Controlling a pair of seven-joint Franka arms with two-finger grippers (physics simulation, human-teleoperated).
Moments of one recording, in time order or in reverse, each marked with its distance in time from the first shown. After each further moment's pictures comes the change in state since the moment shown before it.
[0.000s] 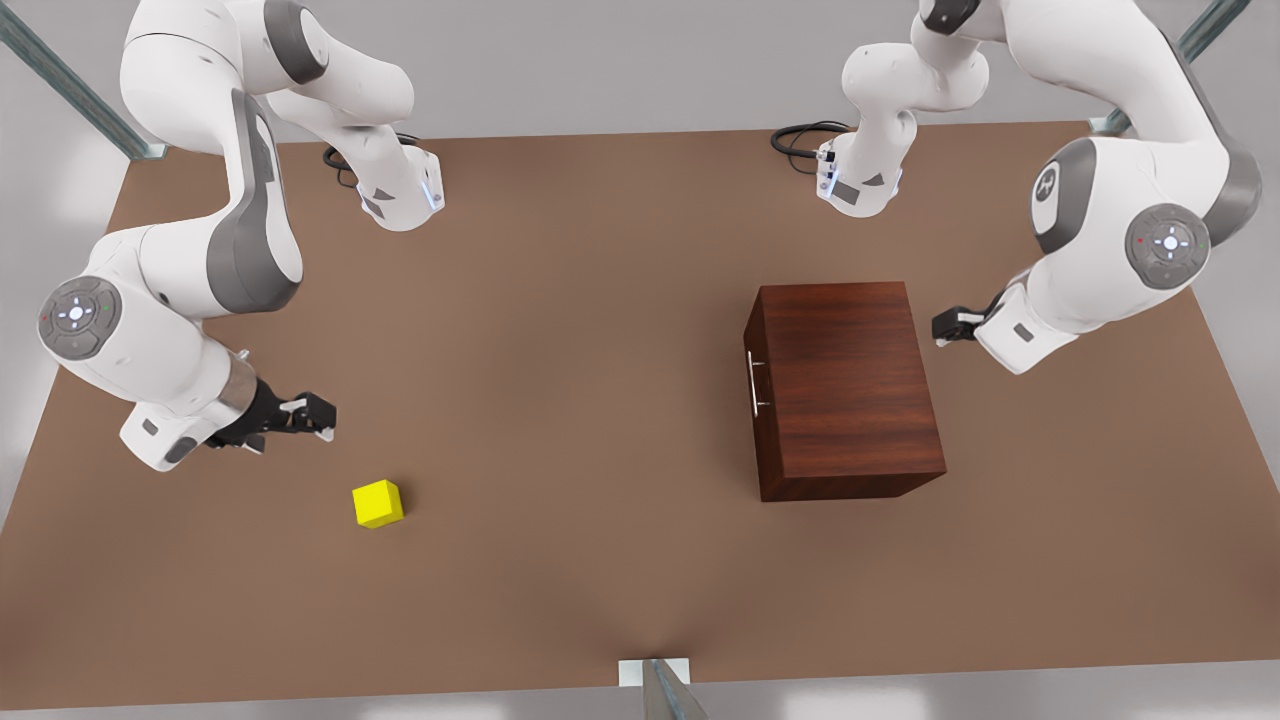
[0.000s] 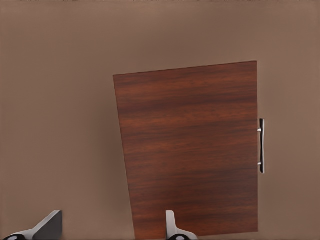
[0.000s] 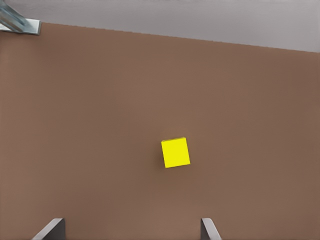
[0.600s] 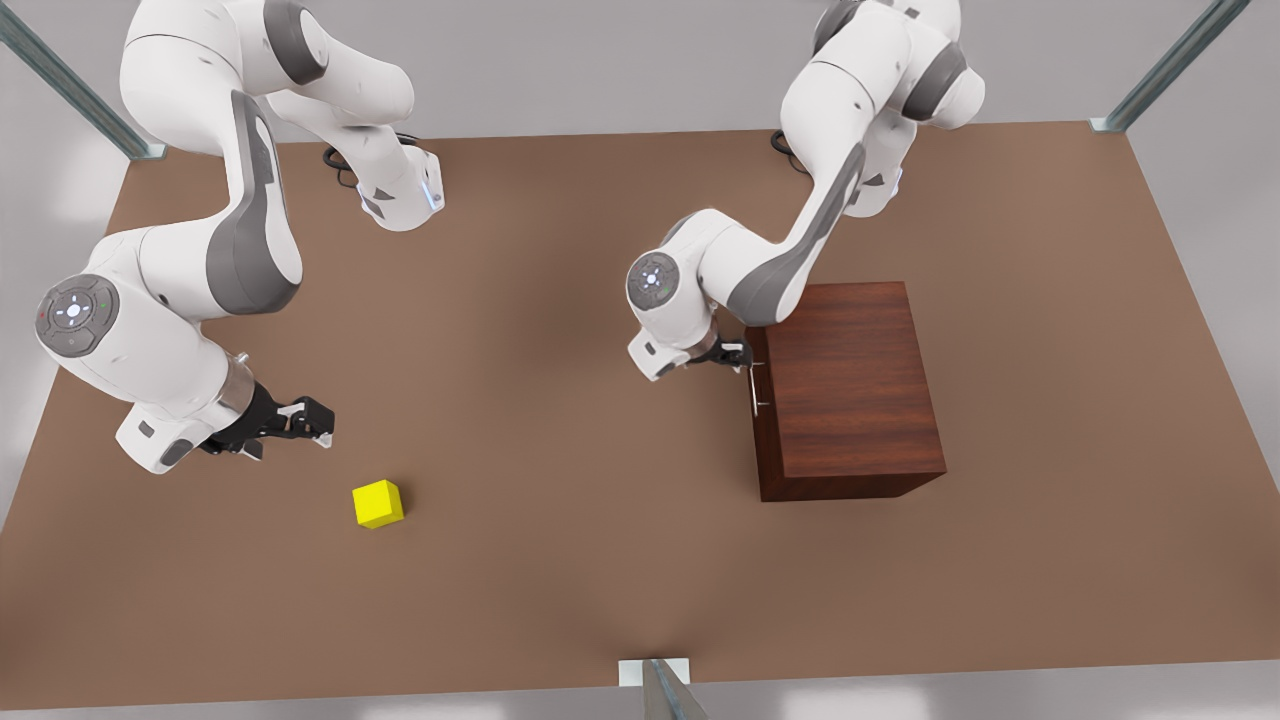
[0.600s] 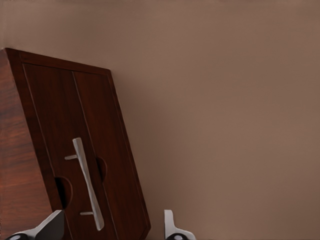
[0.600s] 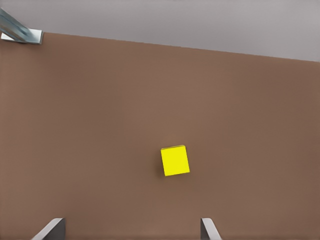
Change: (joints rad) left arm -0.585 0.348 -0.021 0.022 0.244 0.245 -0.542; right arm -0.001 0.003 0.000 0.000 0.000 0.029 -0.001
